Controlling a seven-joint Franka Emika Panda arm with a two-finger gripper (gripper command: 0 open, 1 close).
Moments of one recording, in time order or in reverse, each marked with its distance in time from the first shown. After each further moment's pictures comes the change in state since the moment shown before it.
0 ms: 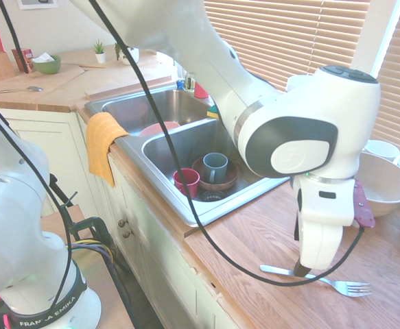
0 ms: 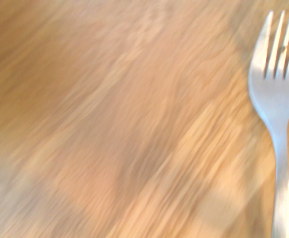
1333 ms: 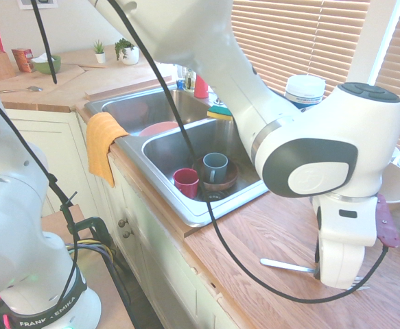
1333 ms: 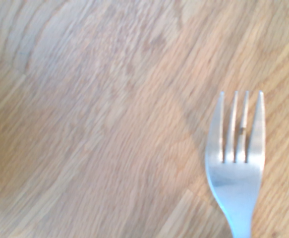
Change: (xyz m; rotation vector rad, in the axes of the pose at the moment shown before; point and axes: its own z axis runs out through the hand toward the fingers) arm 0.029 -0.013 0.010 0.043 0.021 0.051
